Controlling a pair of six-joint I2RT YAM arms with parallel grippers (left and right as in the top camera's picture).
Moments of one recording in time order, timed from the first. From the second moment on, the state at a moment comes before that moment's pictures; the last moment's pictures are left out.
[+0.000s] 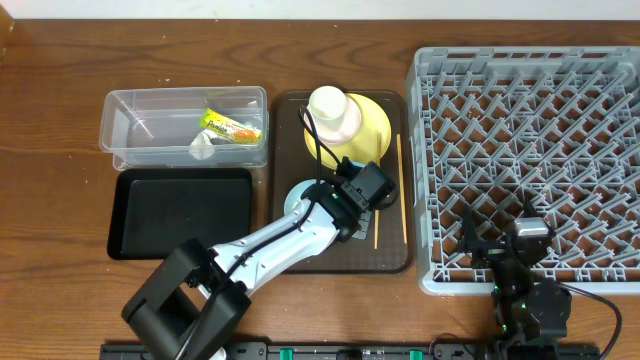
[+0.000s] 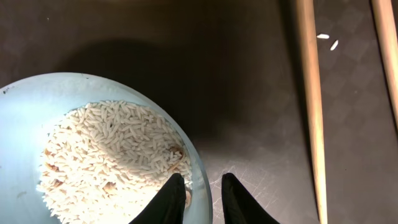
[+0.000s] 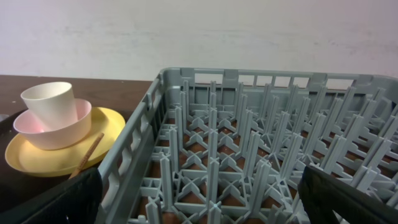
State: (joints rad) left arm -0.83 1.73 1.06 -0.60 -0.19 -0.55; right arm 0.03 0.01 0.01 -0.07 -0.05 0.01
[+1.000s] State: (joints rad) left arm -0.83 1.67 1.06 -0.61 -0.22 -0.53; right arm 0.03 0.01 0.01 -0.07 -0.05 0.01
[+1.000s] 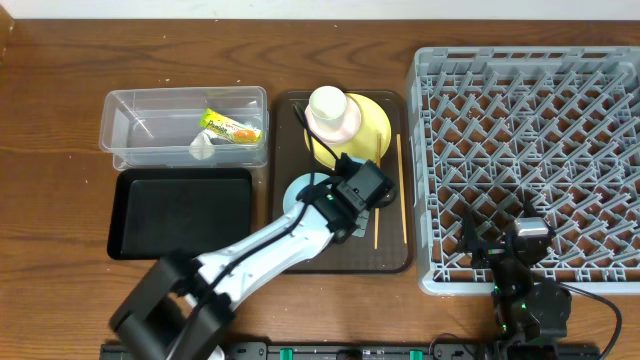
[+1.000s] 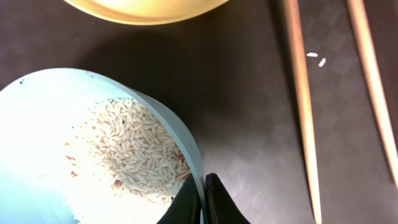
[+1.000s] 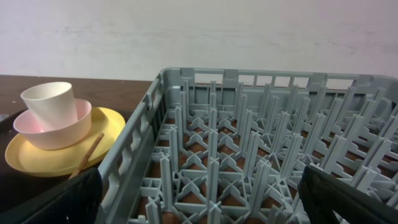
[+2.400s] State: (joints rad) left arm 0.46 1.61 1.06 -0.86 1.01 -0.07; right arm 0.03 0.01 0.01 -0.07 -0.05 0.01
